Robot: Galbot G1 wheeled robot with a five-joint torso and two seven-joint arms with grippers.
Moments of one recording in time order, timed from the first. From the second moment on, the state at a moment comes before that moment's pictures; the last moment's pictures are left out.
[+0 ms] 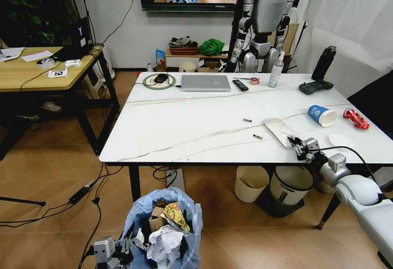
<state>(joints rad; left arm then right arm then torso) 2.11 -1.37 -0.61 -2.27 -0.49 0.07 0.02 -1.03 0.73 0.34 1.43 0.48 0.09 -0.24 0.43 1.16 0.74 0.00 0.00</state>
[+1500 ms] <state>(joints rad) 2.07 -1.25 -0.61 -2.36 -0.73 0.19 -0.11 -0.94 0.66 -0.28 2.01 0.99 0.20 -0.69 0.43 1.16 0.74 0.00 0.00</state>
